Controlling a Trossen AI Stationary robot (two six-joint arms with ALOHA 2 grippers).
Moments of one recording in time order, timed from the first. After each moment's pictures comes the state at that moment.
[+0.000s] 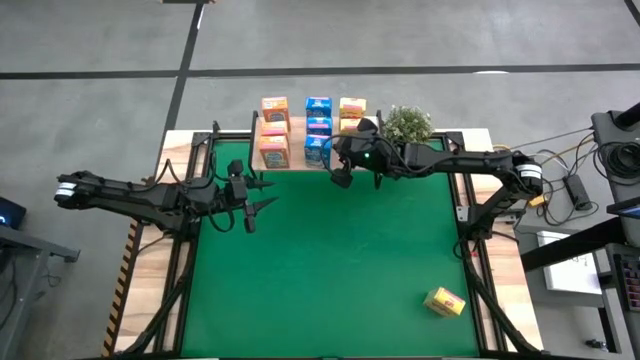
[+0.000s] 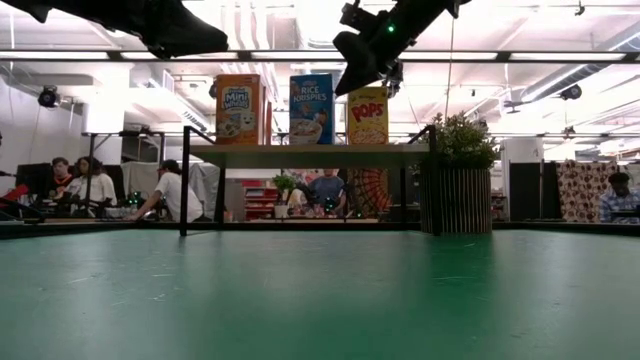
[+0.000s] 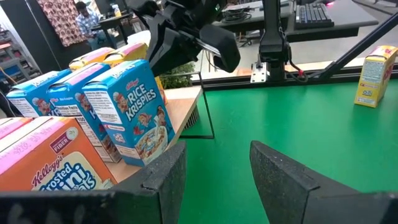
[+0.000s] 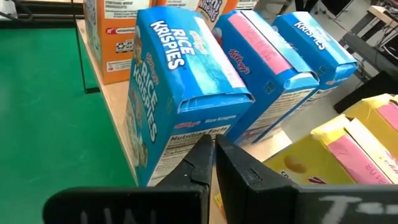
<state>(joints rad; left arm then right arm) -0.09 0.78 0.57 0.03 -0.40 0.12 -0.23 1.57 1.32 -0.27 0.39 -0.13</state>
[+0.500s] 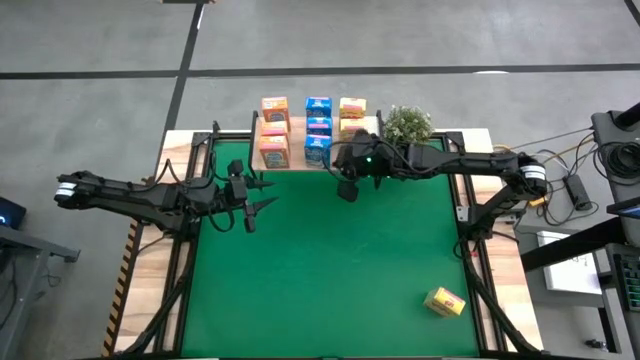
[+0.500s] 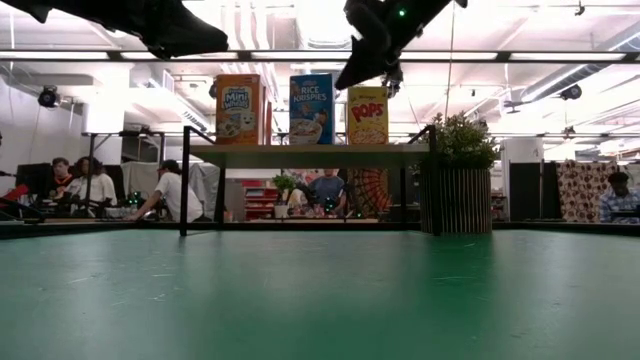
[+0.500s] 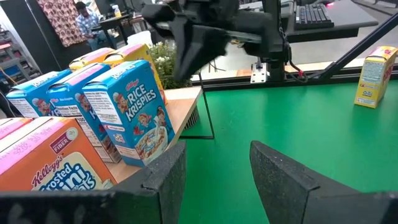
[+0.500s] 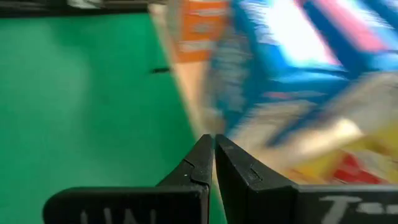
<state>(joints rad) -0.09 0.78 0.57 0.03 -0.40 0.12 -0.20 1.54 1.34 -0.42 0.20 -0.07</state>
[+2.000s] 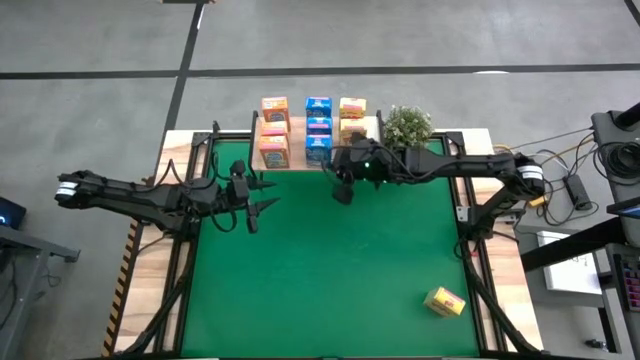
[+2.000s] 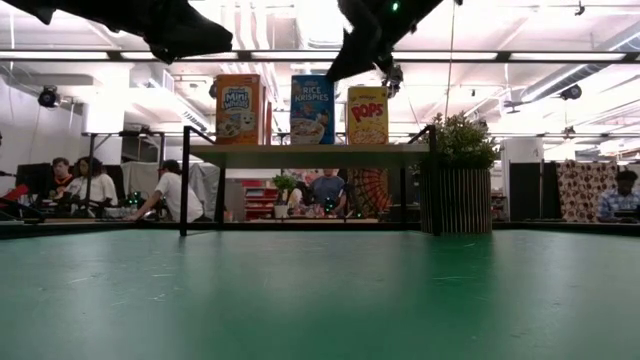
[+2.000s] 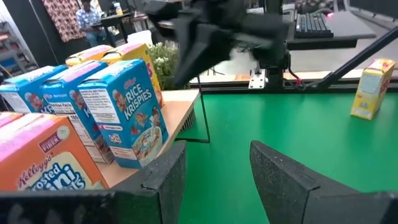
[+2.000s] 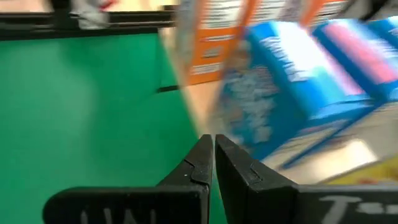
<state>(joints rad) -0.09 0.81 0.57 0.07 -0.40 0.08 -0.16 1.56 1.34 -0.33 0.22 -0.06</state>
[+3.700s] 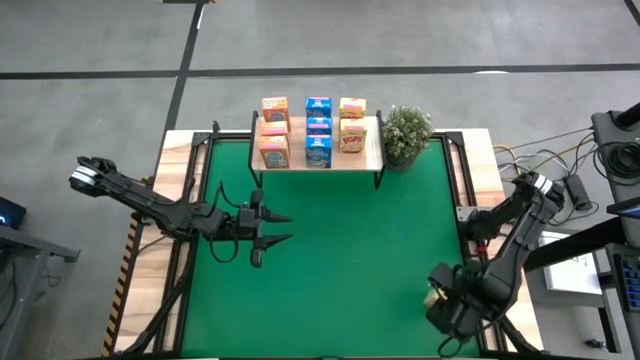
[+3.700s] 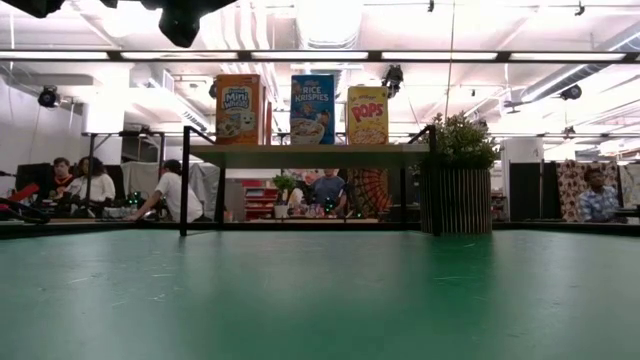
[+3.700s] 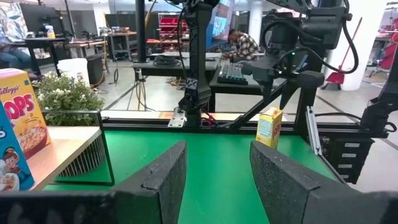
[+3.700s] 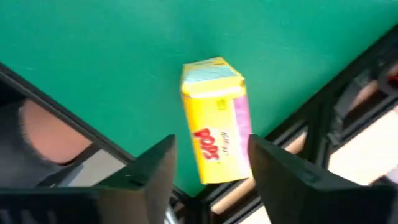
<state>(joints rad) -0.35 1.04 0.54 0.49 -0.40 -0.04 0.93 1.53 1.38 -1.37 -0.08 1.74</state>
